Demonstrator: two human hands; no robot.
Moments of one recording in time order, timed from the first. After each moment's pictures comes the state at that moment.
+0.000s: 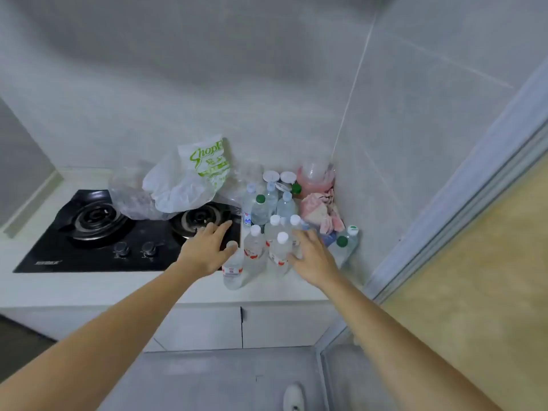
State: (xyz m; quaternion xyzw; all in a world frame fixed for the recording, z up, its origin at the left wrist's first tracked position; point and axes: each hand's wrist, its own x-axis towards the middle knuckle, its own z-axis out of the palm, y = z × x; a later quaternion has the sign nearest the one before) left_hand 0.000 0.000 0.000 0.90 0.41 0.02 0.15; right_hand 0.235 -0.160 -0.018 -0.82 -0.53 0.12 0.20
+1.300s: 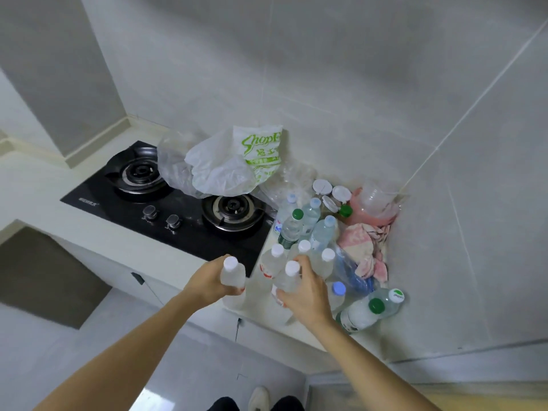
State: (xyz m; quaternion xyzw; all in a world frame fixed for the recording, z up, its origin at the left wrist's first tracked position) left_hand 0.008 -0.001 -0.102 0.70 0.55 0.12 0.45; right_hand 0.253 -0.088 -0.079 -0.74 -0.56 0.24 0.28
